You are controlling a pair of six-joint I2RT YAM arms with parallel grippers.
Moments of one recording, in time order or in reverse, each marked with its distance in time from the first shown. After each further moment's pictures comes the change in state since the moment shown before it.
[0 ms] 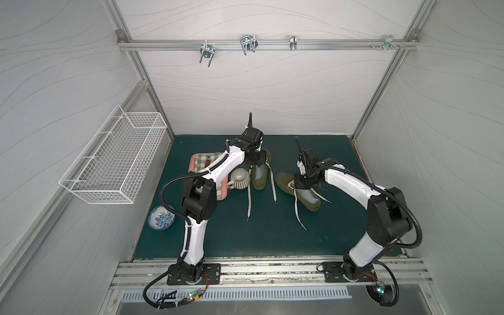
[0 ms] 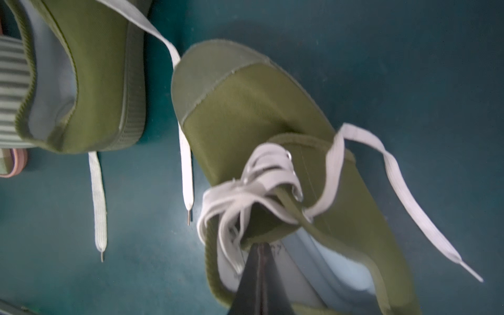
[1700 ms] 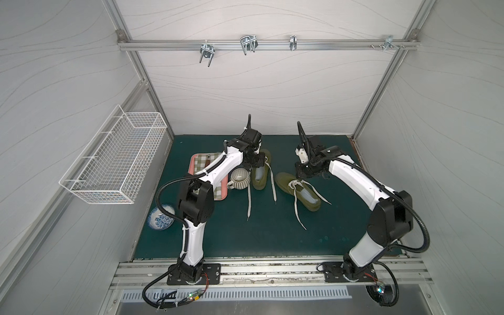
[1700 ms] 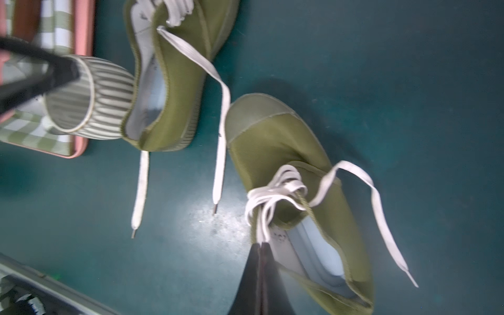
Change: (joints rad) left arm 0.017 0.016 0.040 -0.066 0.002 -0.010; right arm -0.001 -0.014 0.231 -0.179 -0.026 -0.133
